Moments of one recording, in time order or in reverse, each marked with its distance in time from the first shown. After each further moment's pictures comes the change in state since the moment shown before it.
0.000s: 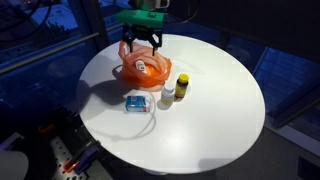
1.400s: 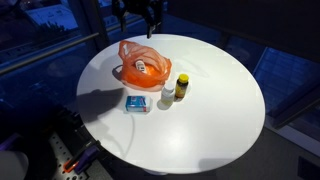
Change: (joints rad) arm 0.010 -0.243 -0.051 -0.026 -0.025 -0.260 0.201
